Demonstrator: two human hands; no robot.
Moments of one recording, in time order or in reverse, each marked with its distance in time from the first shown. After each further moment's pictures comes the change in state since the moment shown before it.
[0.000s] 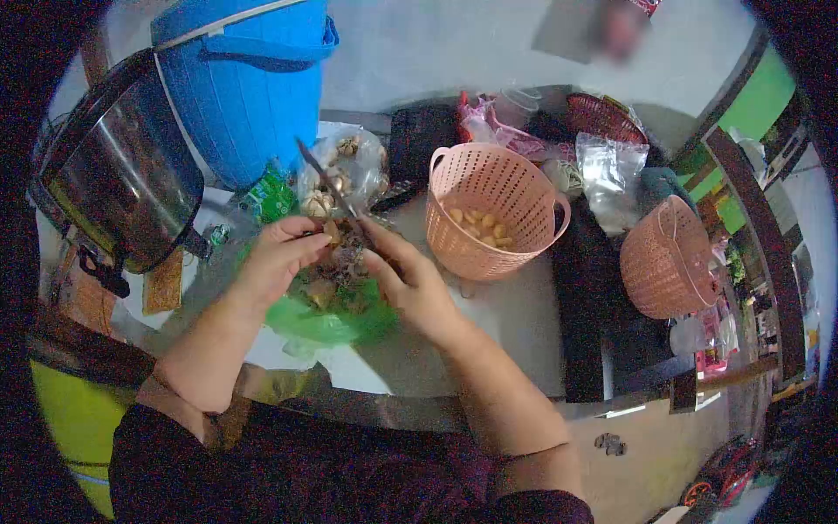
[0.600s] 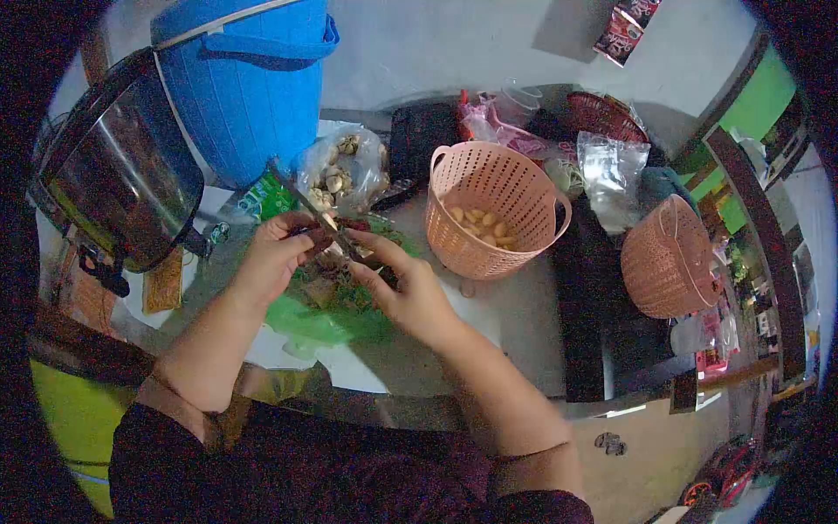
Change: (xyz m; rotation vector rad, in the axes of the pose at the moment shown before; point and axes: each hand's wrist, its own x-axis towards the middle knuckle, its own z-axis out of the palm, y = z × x) left_hand -0.003 0.001 0.003 -0.075 0.052 0.059; right_hand -0.002 -0.003 0.003 -0.130 -0.044 -0.053
